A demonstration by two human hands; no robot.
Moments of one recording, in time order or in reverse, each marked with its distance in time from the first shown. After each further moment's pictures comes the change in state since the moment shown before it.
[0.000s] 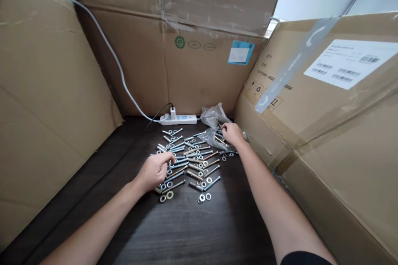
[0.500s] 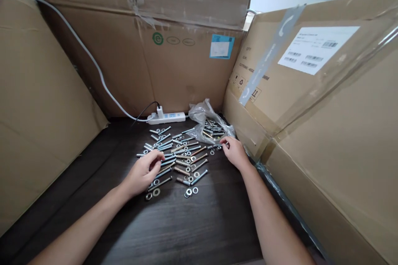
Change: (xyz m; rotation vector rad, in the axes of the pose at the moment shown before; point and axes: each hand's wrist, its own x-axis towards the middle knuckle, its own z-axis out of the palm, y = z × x) left_hand -0.001 0.014 0.007 -0.065 -0.016 -0.019; right_hand -0.099 0.031 0.000 0.338 0.143 -0.084
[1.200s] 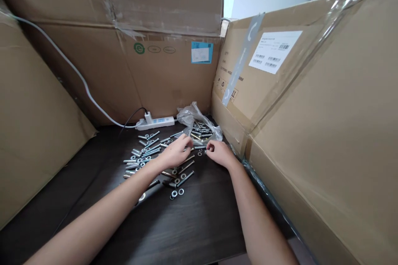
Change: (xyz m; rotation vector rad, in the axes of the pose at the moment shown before) left_hand 0.105 0.057 0.069 0.229 -0.175 0.176; right_hand 0.000 -0.007 -0.011 0.042 -0.194 0.043
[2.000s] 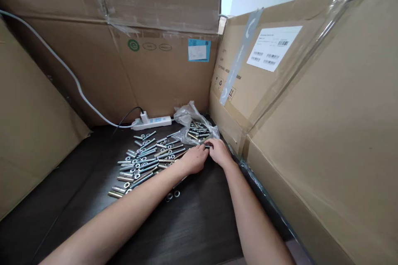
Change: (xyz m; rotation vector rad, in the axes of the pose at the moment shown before) left_hand 0.032 0.035 0.068 0.120 -0.236 0.105; right_hand 0.016 0.029 0.020 -0.057 0.112 -0.013
